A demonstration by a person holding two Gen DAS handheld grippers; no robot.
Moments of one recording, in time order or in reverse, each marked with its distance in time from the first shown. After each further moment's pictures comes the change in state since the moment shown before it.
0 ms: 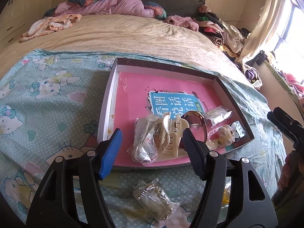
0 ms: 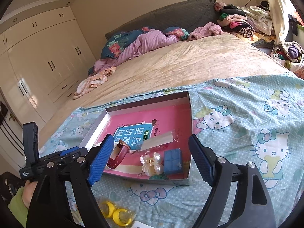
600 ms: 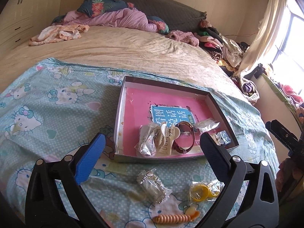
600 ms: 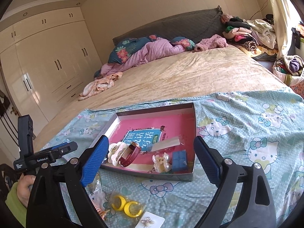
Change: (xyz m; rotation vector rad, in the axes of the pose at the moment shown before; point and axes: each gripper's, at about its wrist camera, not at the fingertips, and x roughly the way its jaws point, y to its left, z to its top) left arm -0.059 0.002 0.000 -0.040 -0.099 0.000; right arm -0.041 0.028 0.002 -0.069 -0.050 0.009
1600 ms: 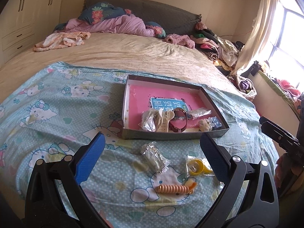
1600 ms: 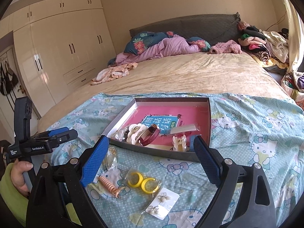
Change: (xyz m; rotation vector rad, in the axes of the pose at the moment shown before) left arm -0.055 -0.002 -0.037 0.045 -0.031 0.008; right arm -0.032 0.046 -0.032 -0.132 0.060 0.041
